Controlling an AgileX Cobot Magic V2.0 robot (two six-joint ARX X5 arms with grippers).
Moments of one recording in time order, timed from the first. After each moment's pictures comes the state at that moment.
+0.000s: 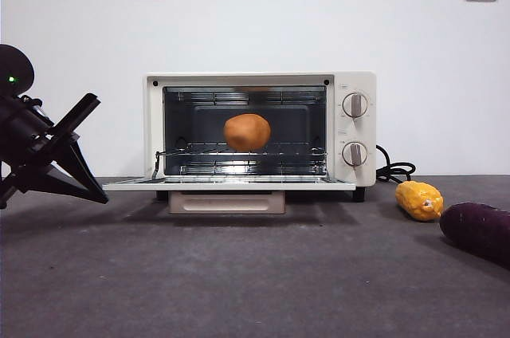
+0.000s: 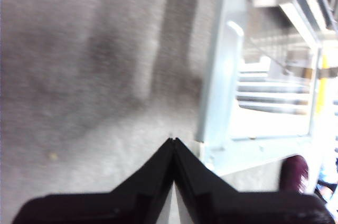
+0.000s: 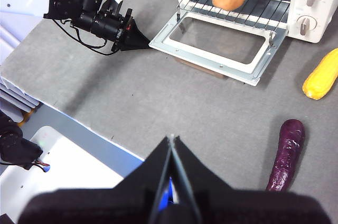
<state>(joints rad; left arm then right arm) 0.00 1.83 1.03 -0.26 0.74 -0.52 1.12 0.88 1.59 -1.36 0.29 0.49</state>
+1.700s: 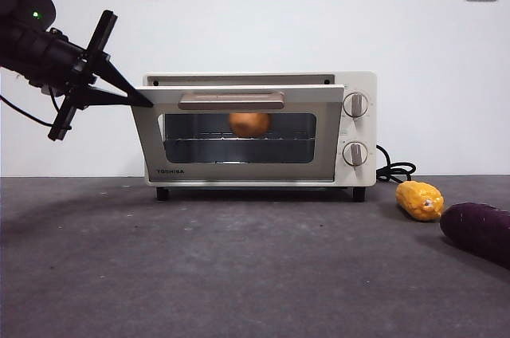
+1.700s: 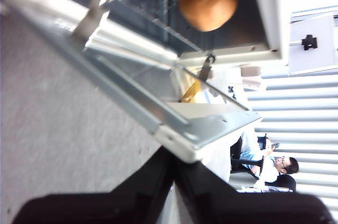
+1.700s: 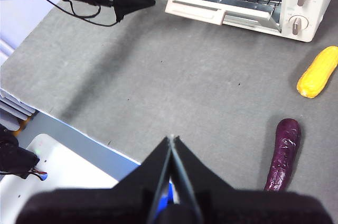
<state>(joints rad) -0.01 1.83 1.29 -0.20 0.97 -0.68 1.12 0.88 1.59 -1.36 0.32 0.51</state>
